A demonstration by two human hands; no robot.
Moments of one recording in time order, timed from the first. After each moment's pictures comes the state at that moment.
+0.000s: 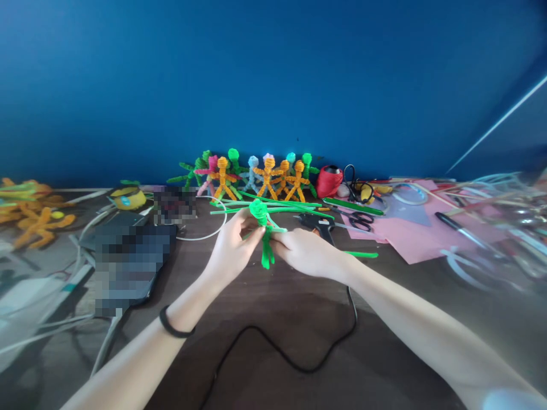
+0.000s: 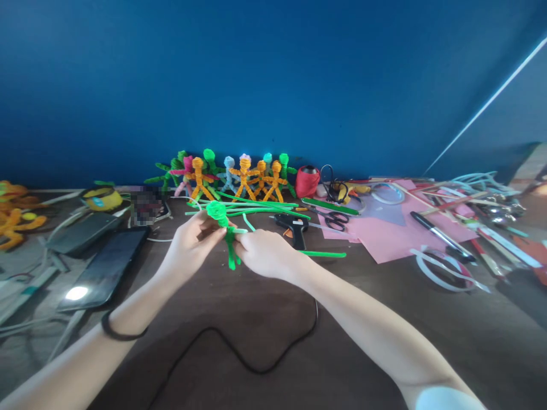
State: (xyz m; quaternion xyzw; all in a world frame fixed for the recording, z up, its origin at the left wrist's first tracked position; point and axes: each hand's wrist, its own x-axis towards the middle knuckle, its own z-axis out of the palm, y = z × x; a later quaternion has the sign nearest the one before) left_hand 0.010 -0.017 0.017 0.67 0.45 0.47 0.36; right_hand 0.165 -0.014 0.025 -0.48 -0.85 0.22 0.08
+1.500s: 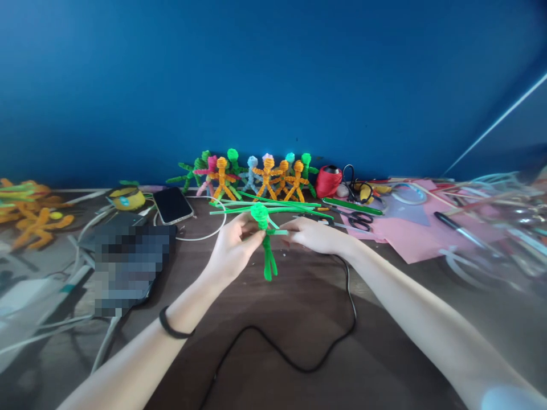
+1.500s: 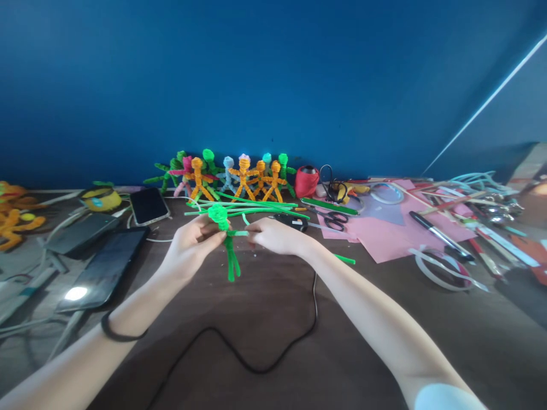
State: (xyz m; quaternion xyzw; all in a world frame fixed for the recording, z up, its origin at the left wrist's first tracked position) left_hand 0.010 -0.018 0.011 0.63 0.44 0.48 0.42; right_hand 0.188 0.015 0.023 -0.42 -0.82 0.37 0.13
